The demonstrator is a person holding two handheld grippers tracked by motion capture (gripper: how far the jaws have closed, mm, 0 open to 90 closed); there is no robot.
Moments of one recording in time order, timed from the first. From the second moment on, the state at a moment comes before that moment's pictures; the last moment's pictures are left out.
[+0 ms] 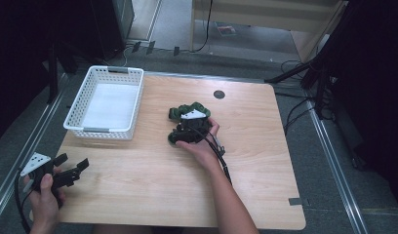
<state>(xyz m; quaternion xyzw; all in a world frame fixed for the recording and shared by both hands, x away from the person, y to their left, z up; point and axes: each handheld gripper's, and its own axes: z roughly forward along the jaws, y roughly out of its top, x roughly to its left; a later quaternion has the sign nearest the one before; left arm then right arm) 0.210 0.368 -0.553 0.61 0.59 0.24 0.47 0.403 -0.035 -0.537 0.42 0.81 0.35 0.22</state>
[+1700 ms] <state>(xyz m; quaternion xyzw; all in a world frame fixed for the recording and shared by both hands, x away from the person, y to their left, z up) 0.239 0.178 -0.513 0.73 0.42 0.15 0.51 0.195 -0.125 -0.482 0.35 0.78 0.49 0.18</state>
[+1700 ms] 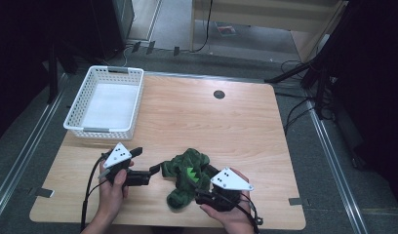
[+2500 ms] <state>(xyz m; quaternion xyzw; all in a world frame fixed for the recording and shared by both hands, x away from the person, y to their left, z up) 0.255 0.174 -0.530 0.74 0.44 0.12 0.50 0.330 -0.111 -0.442 0.42 0.73 0.51 0.17</state>
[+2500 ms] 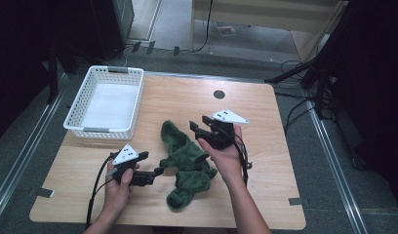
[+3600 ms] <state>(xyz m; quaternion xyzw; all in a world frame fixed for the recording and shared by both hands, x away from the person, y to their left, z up) 0.285 0.163 -0.518 0.74 0.46 0.08 0.48 0.376 -0.127 -0.487 0.47 0.75 0.44 0.14</state>
